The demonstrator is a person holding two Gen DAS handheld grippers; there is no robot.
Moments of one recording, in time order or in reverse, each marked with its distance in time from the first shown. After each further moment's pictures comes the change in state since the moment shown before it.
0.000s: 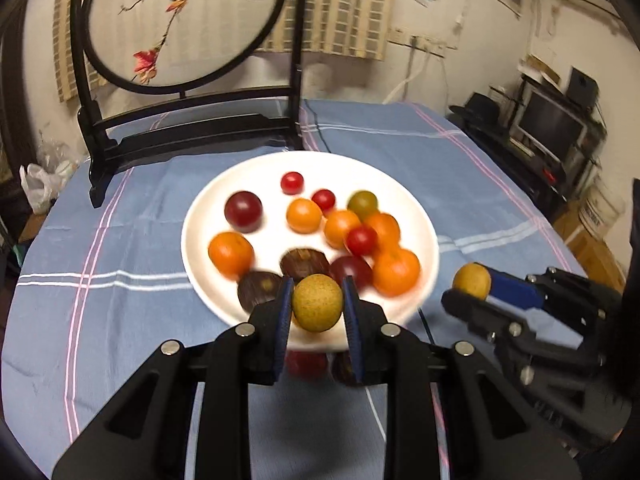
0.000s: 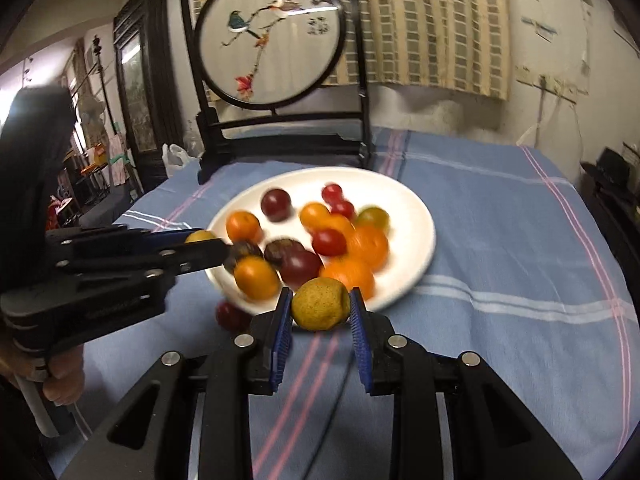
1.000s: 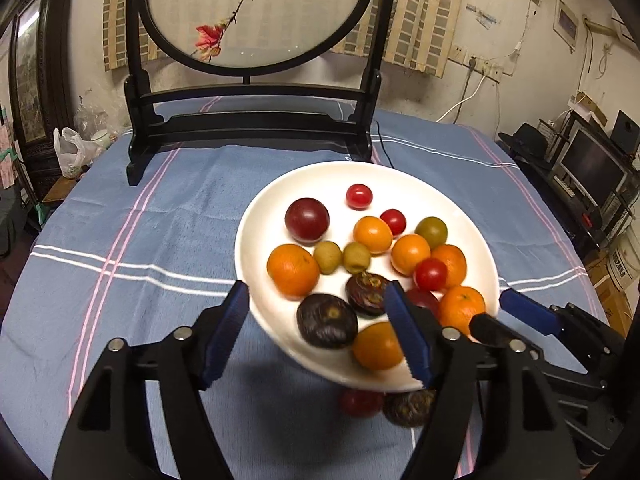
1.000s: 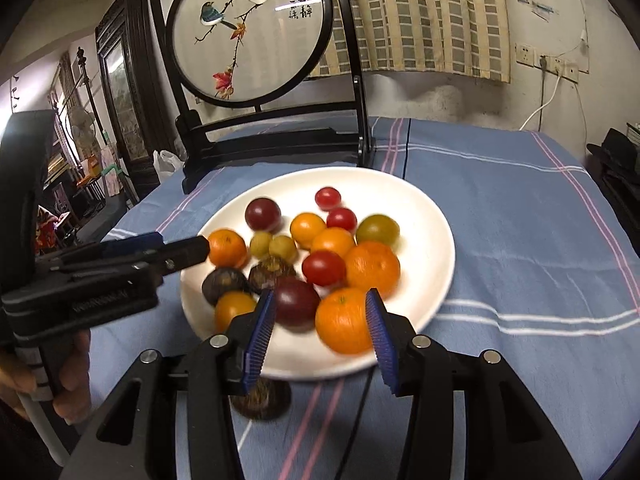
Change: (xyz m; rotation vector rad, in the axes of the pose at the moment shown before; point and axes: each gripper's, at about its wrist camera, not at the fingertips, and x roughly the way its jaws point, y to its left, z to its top) left arm 0.017 0.034 0.006 -0.142 -0.020 0.112; right arm 0.034 -0.009 0.002 0.089 0.042 0.012
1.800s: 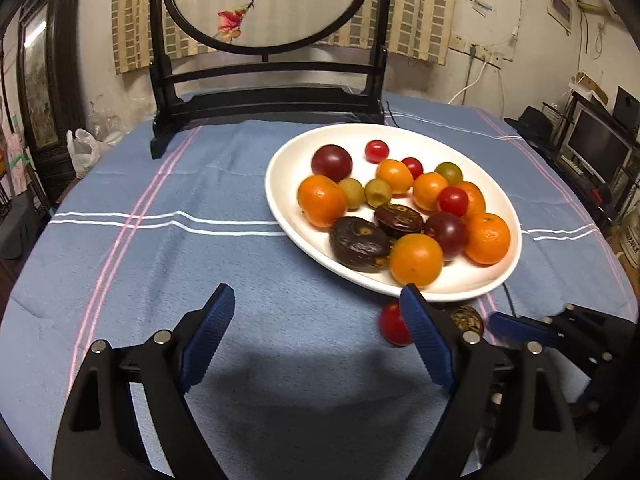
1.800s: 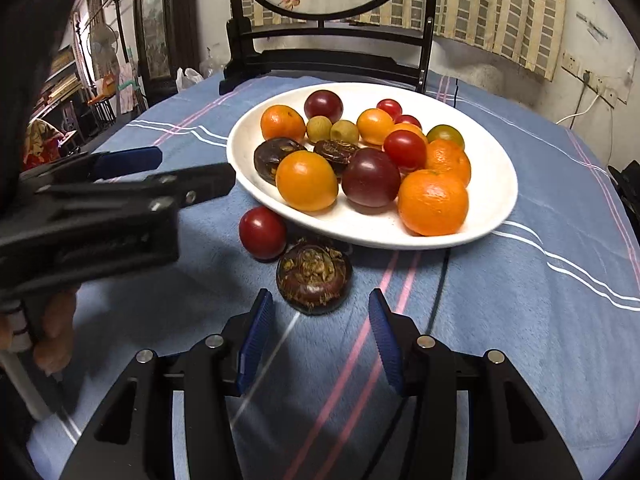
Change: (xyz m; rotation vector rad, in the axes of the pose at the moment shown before) left arm -0.007 0.015 -0.058 0.040 -0.008 0.046; right arm 0.022 0.054 -0.053 -0.189 0.191 -0.022
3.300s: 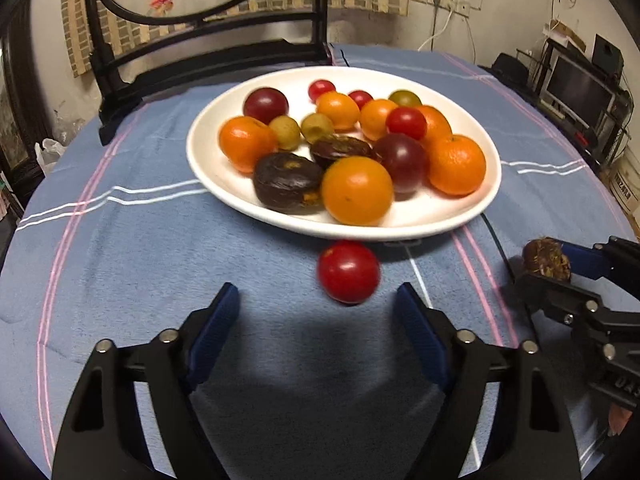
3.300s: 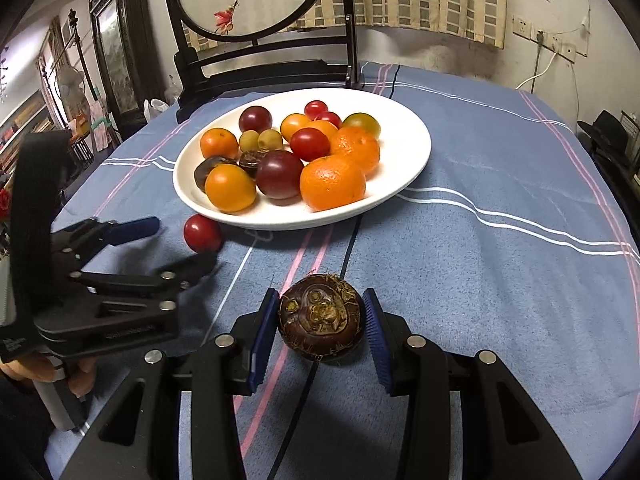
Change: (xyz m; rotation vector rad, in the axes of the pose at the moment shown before) left arm 0.031 -0.040 -0.022 0.129 0.130 -0.045; right arm -0.035 -0.055 -0.021 0.155 -0.033 -0.031
